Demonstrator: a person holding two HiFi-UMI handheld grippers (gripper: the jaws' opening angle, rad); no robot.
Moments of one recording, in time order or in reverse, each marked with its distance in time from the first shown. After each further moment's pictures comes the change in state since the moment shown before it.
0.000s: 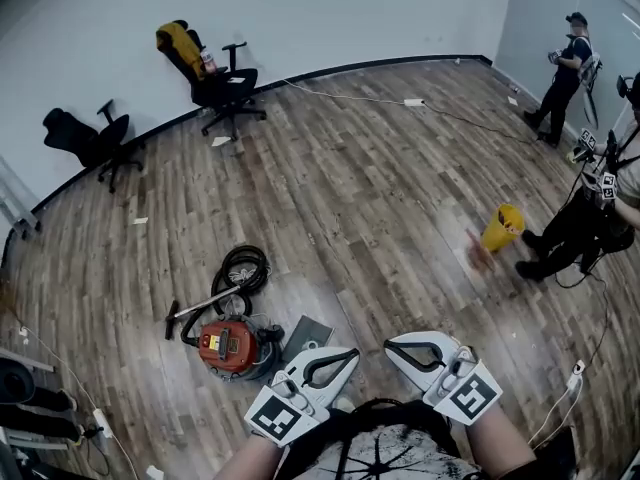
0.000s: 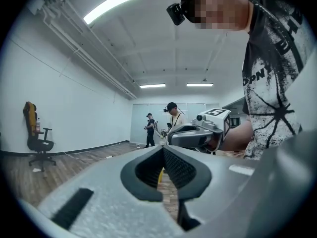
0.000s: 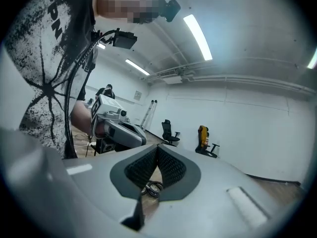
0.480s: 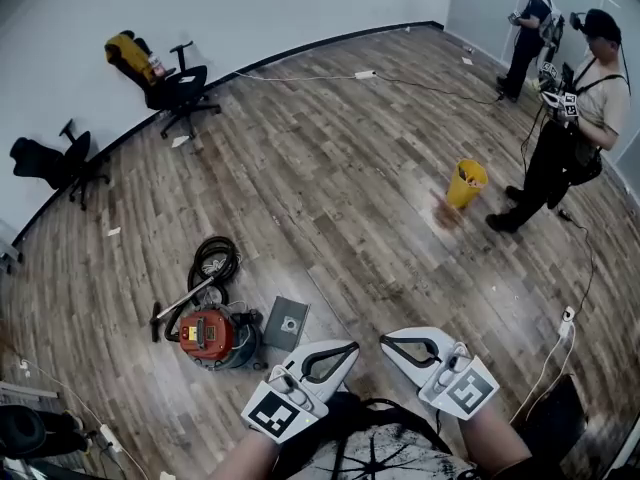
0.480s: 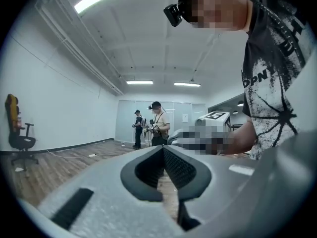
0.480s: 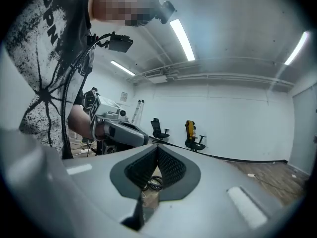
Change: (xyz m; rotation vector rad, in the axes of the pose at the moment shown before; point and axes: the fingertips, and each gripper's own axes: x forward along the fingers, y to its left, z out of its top) left arm 0.040 -0.115 0.011 -0.055 -0.045 -0.144; right arm -0.109 0.037 0.000 0.116 -0.101 -0.193
